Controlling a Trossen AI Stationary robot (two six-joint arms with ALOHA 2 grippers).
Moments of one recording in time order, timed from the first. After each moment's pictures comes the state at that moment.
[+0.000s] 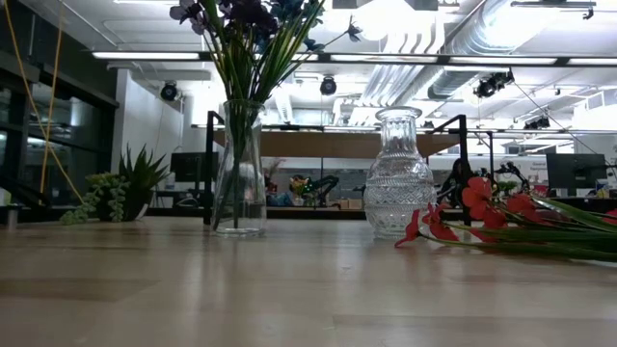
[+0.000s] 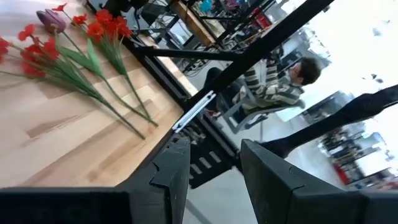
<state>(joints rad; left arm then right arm) -0.97 1.98 1.65 -0.06 -1.07 -1.19 0.94 1.61 2.31 -1.57 0.12 0.65</state>
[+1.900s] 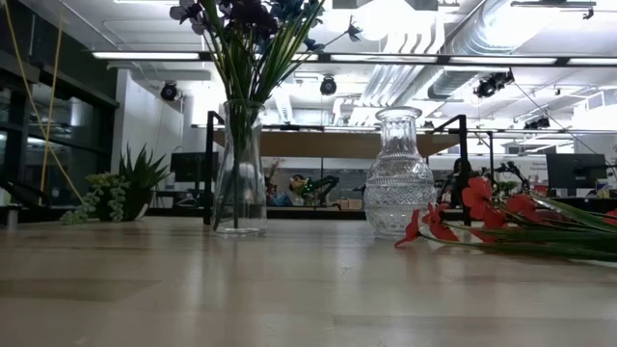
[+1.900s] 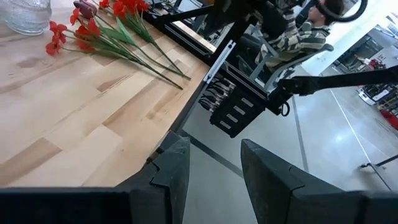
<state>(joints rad) -1.20 1.98 1.65 -0.52 -1.17 -1.43 0.90 2.21 2.31 -1.57 0.30 1.08</state>
